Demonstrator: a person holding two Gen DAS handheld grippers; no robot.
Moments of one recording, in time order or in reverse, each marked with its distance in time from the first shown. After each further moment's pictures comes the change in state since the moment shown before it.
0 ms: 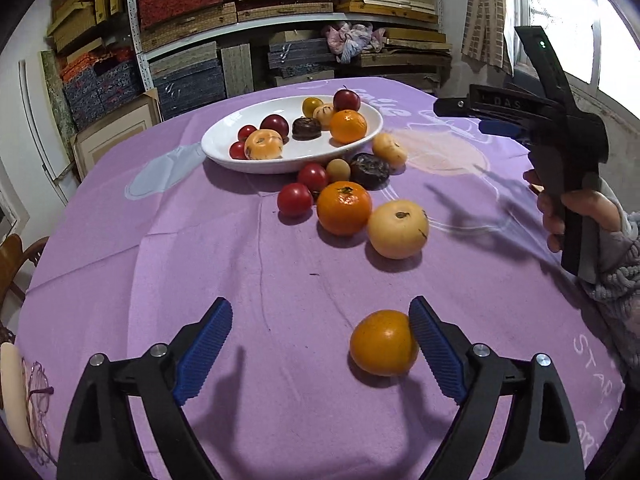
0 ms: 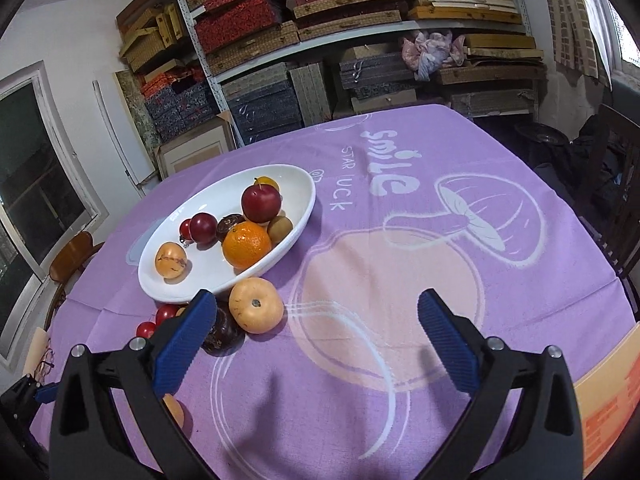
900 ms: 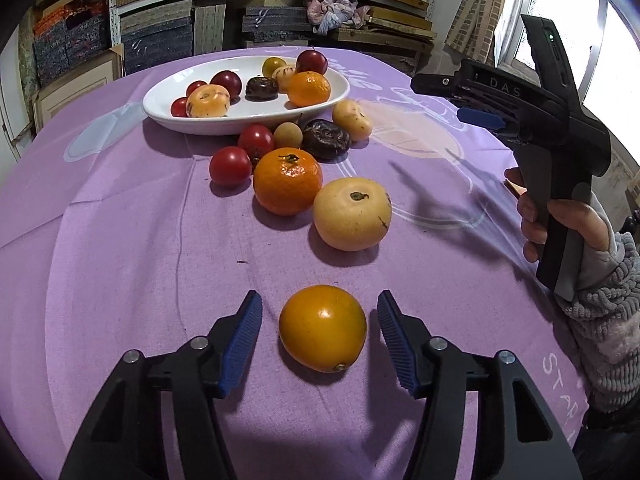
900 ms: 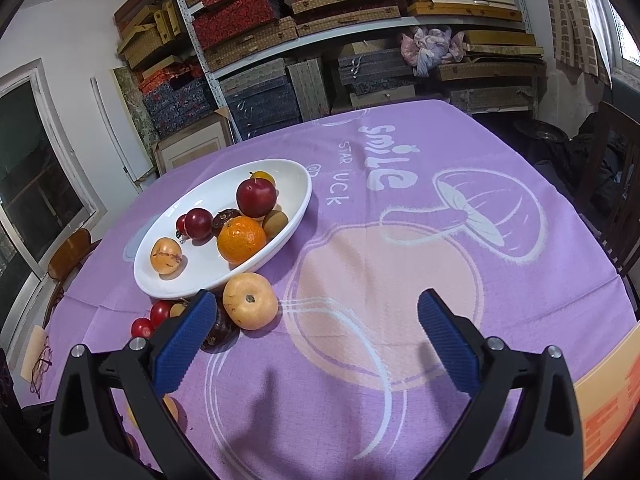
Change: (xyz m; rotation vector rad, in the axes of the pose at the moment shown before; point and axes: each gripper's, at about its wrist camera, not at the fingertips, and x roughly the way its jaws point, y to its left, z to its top) left arm 0.043 -0.007 0.011 -0.075 0.106 -0.181; right arm 0.006 0.000 0.000 -0.005 0.021 -0.004
